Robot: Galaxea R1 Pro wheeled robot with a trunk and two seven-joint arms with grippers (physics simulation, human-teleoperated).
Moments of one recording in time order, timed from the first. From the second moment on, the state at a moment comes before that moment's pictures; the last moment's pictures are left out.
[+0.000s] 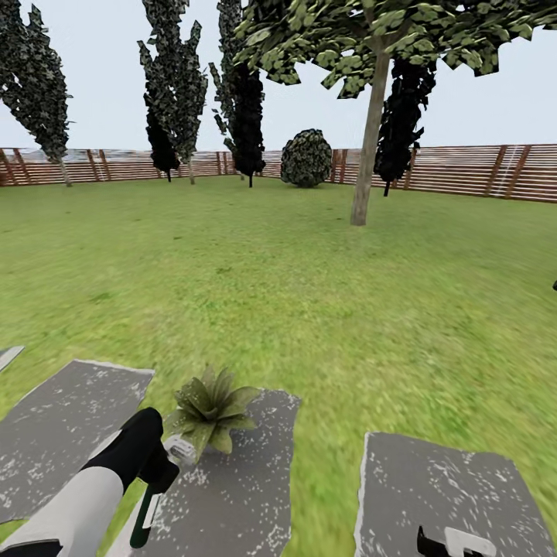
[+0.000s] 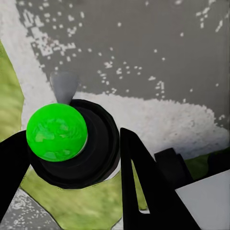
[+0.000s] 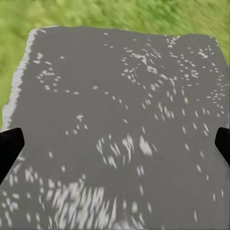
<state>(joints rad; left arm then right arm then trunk) -0.71 0.07 0.08 -0.56 -0.99 0.93 -0.90 -0.42 -0.12 -0.19 -0.03 0.02 -0.52 -0.22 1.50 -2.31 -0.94</state>
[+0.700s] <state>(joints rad) -0.70 0.09 0.08 -0.55 -0.98 0.93 -0.83 -0.42 -0.12 -0.19 -0.03 0.02 -0.52 -0.22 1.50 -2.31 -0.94</state>
